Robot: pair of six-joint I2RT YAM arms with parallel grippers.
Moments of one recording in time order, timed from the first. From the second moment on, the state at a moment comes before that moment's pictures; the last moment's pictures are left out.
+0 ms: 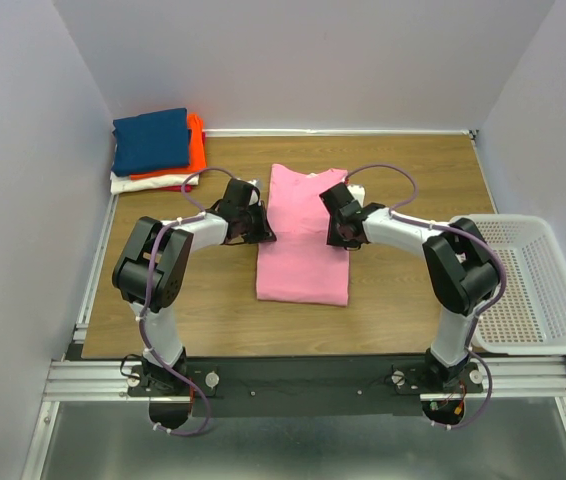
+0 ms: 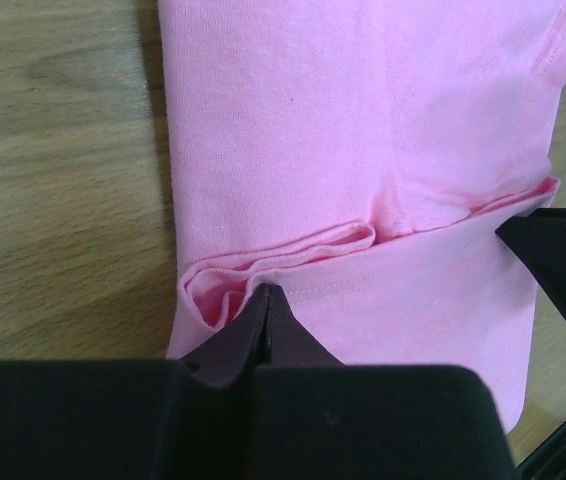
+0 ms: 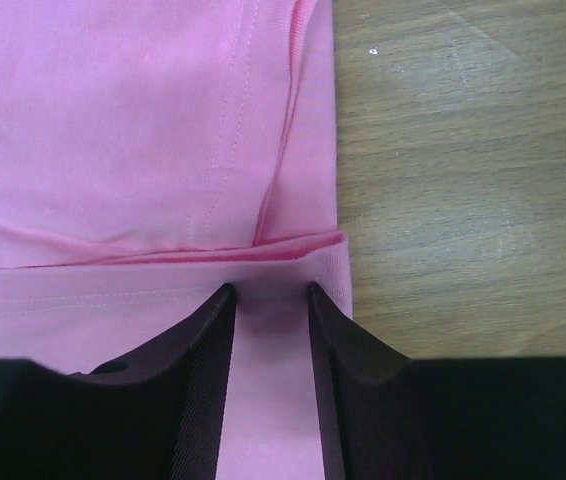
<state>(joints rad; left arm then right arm) -0.39 1.86 1.04 -0.02 0.30 -0.57 0.59 1.86 1.18 -0.39 0.31 0.62</state>
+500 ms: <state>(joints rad) -0.38 1.85 1.07 -0.05 0.30 -0.56 0.54 1.86 1.19 -0.39 0.24 0.58</state>
